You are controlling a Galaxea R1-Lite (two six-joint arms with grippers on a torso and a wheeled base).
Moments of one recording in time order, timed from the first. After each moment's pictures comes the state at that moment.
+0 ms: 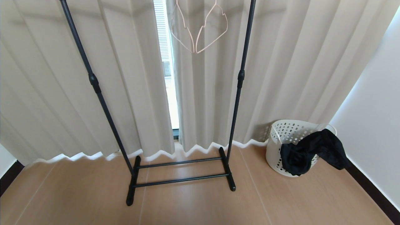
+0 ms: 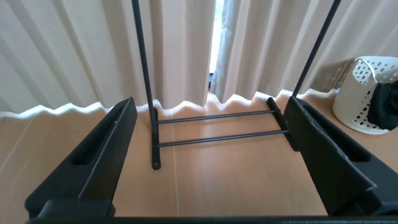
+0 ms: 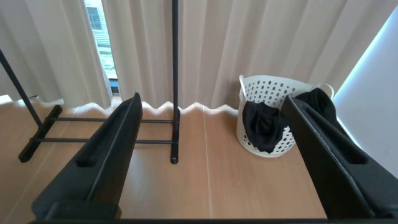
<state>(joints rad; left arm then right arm) 0.00 0.00 0.00 0.00 -0.01 0.00 0.00 0.00 0.00 -0.04 0.07 -0.02</state>
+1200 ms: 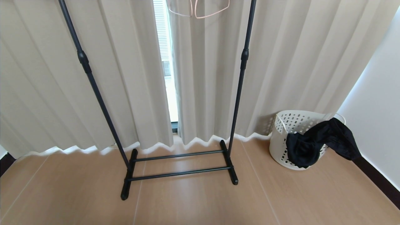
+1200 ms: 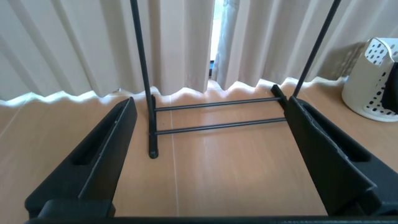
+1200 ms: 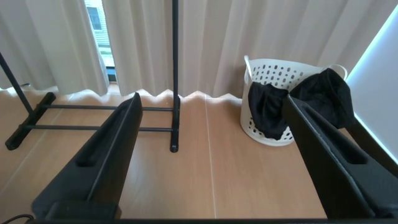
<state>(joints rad) 0.00 0.00 0.00 0.00 -0.01 0.00 0.00 0.00 0.00 -0.04 0.07 -0.02</state>
